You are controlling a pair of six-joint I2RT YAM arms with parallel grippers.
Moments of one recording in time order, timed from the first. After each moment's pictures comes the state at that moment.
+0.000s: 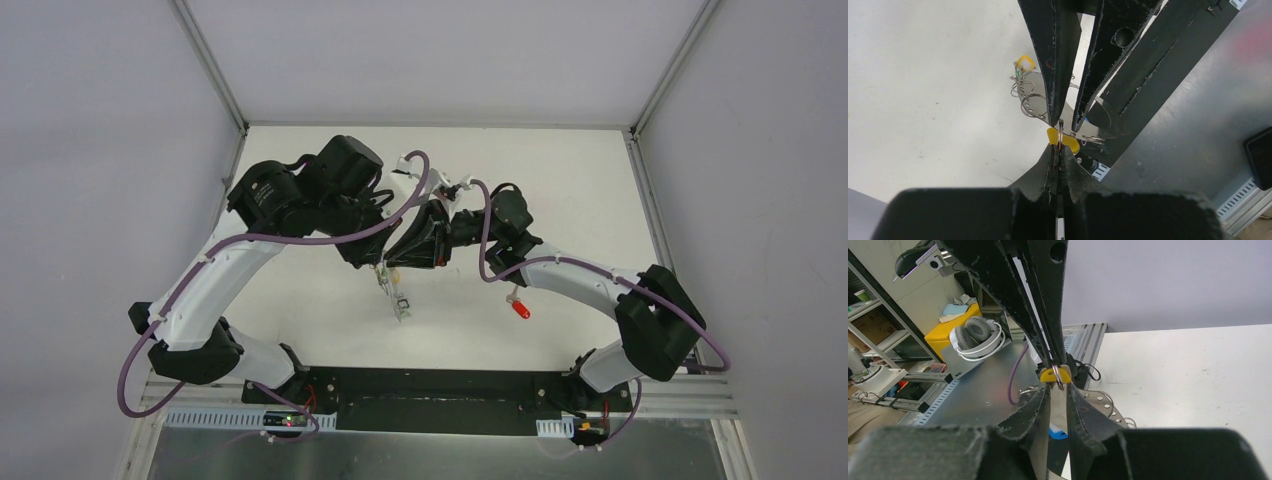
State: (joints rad) left arm -0.88 1.40 1.97 -1.48 0.12 0.05; right arm 0.82 1.50 0.93 0.91 -1.04 0.59
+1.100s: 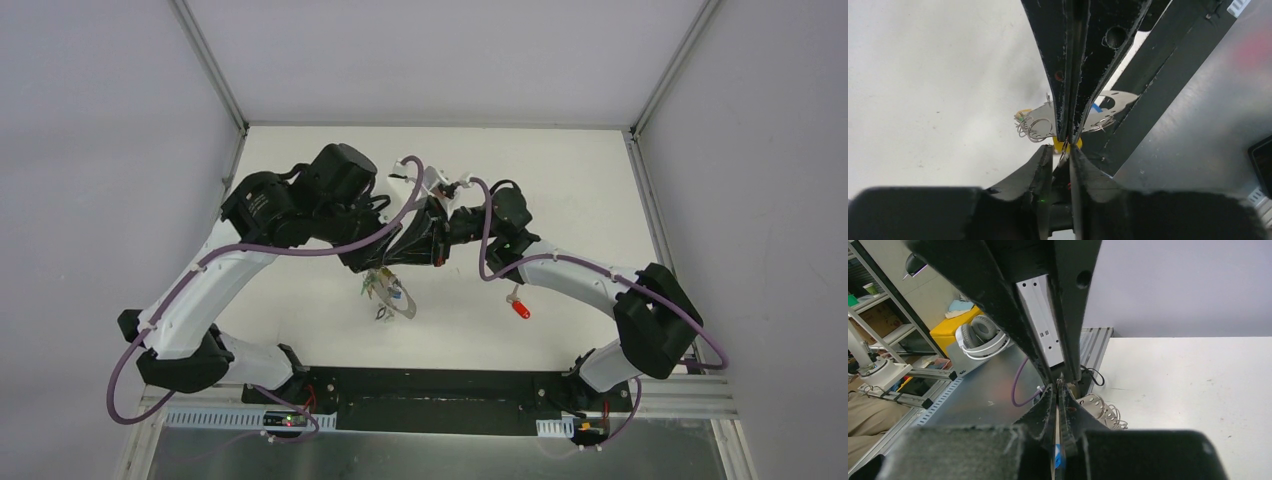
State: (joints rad) left arm -0.88 1.35 1.88 -1.42 0.12 0.05; right arm 0.82 1.52 0.97 0.93 -1.06 0.60
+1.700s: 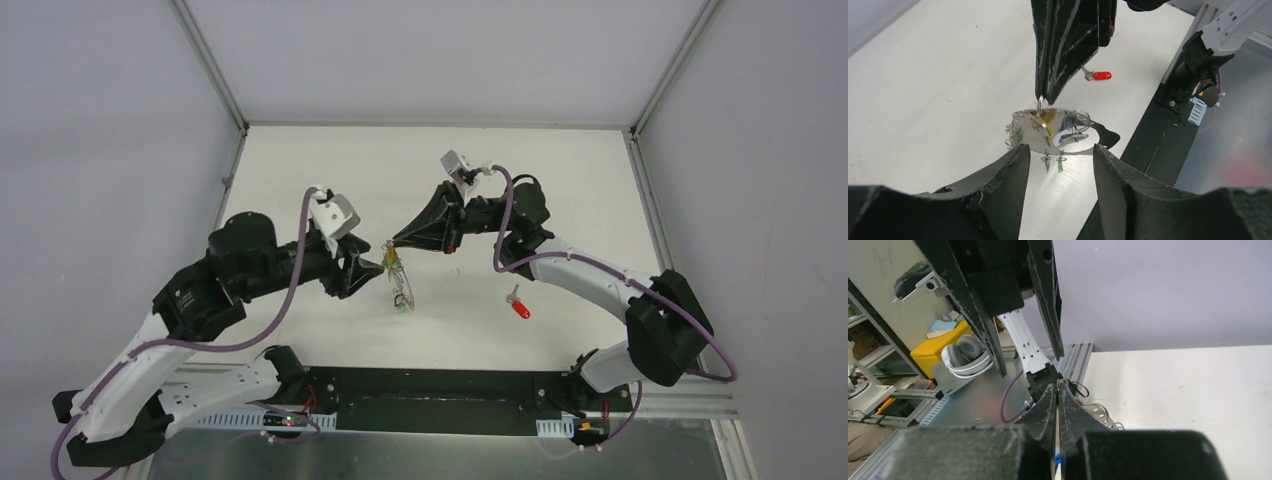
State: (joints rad) left arm -0.88 0.80 1.29 -0.76 0.13 -0.03; right arm 0.77 1.47 0.97 0.94 -1.03 0.64
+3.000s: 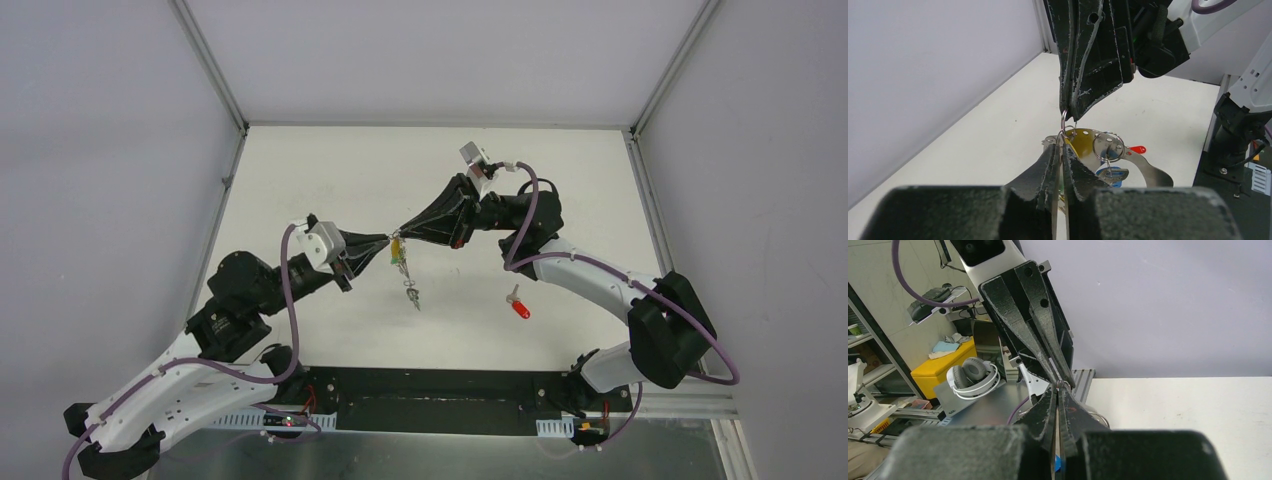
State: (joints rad) left arm -0.88 0.55 0.81 -0.05 0.11 0.12; right arm 0.73 1.45 0.95 1.16 -0.98 0.80
